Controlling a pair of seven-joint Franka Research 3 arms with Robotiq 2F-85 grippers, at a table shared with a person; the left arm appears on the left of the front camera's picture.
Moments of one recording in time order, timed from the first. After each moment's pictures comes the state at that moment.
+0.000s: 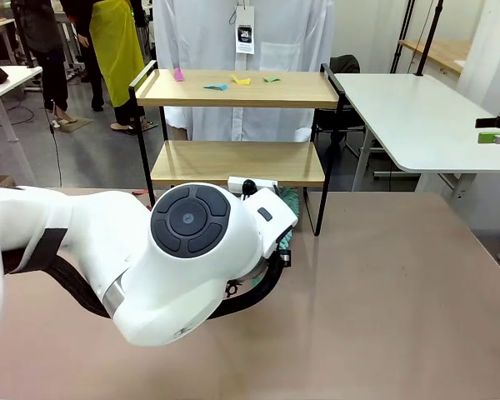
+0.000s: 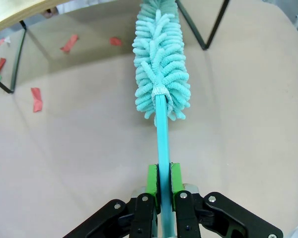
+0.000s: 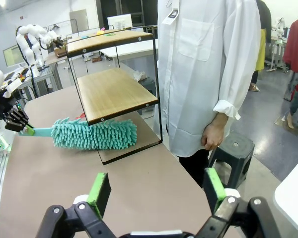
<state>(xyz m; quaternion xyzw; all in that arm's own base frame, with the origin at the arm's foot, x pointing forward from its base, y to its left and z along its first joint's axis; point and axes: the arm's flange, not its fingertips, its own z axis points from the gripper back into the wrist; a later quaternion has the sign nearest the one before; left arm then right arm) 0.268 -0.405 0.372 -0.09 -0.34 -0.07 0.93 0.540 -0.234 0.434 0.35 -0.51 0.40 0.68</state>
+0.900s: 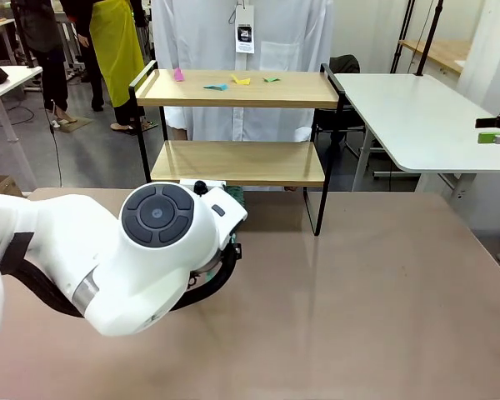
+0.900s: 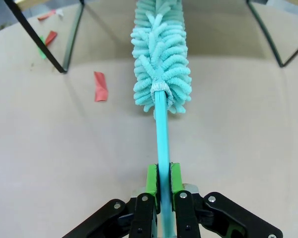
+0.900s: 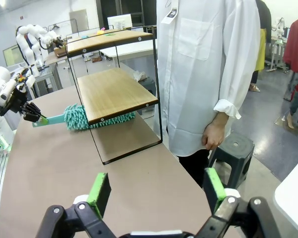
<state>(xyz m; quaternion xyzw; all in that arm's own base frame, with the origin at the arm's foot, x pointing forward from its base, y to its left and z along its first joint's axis) 0.303 -0.339 0.350 -0.03 -0.33 0.00 0.94 0.540 -0.234 0.434 0.35 -0.51 0.40 0.68</state>
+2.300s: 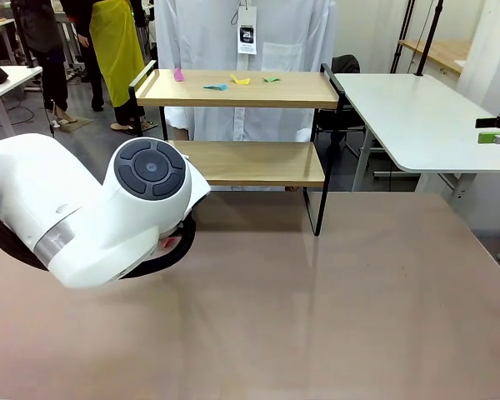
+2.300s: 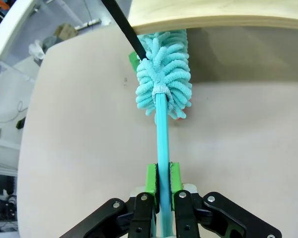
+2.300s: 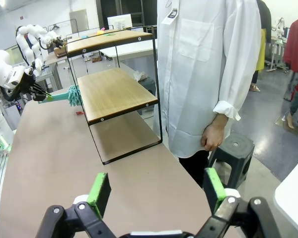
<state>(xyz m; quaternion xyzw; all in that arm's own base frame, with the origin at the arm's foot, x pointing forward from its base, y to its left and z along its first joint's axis) 0.334 -0.276 0.385 0.13 -0.33 0.00 0.94 0.540 -0.234 0.434 0.35 -0.51 0.40 0.68</state>
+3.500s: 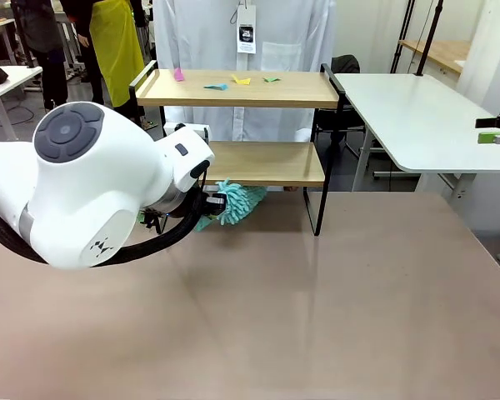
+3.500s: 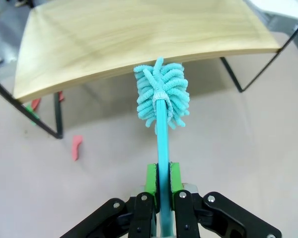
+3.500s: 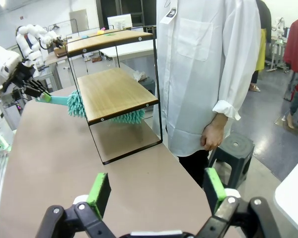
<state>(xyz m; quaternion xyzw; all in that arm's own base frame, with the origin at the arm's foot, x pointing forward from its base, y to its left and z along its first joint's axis) 0.349 -0.295 0.422 -0.12 -0.35 -0.11 0.92 0.540 -0.234 0.434 0.35 -0.51 0.40 0.68</state>
